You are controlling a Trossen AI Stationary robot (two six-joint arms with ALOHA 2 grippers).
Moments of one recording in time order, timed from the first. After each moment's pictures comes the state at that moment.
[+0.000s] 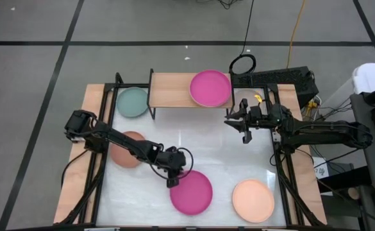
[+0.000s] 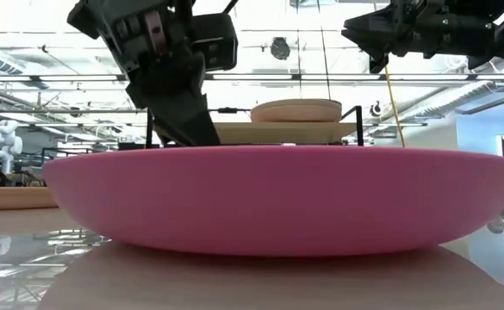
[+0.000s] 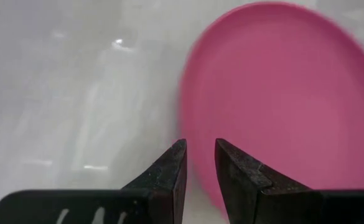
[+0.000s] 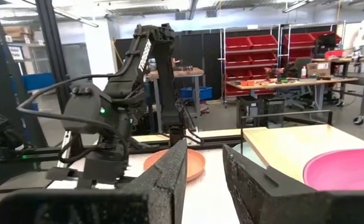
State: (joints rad) left arm -0.28 1.76 1.02 -0.16 0.01 -0.46; right arm -0.26 0.78 0.30 0.60 -0.26 0.11
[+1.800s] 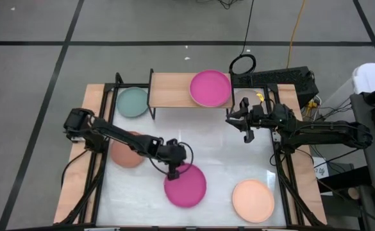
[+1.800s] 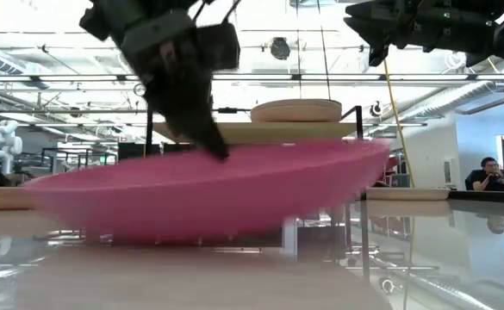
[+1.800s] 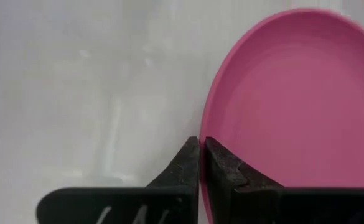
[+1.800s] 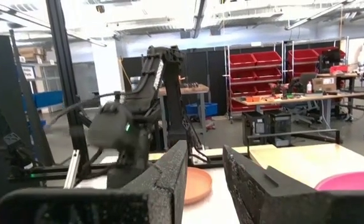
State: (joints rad) left arm -0.21 1.72 1.02 -0.19 -0.03 -0.31; right arm -0.26 0.78 0.30 0.68 -0.27 0.15
